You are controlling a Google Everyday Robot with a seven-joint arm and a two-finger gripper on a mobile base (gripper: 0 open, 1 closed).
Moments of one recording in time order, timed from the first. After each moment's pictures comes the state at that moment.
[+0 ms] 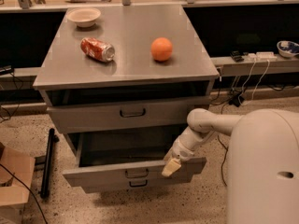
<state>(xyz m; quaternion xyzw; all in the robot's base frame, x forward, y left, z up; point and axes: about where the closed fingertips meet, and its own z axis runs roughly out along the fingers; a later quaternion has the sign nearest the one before) 0.525 -0.084 0.441 -0.57 0.77 0.28 0.06</state>
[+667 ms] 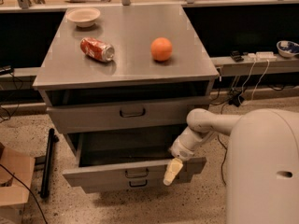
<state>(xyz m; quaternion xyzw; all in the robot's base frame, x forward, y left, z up) 0.525 -0.084 0.441 -0.57 0.77 0.28 0.06</state>
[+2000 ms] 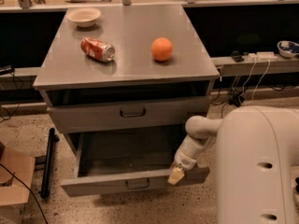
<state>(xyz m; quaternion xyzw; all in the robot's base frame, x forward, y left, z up) 0.488 -0.100 0.408 -0.55 0.78 0.28 -0.02</state>
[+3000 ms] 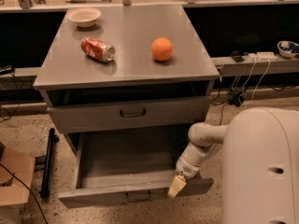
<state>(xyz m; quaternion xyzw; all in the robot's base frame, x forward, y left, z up) 0.458 -0.104 0.406 -0.52 0.80 0.29 -0.03</state>
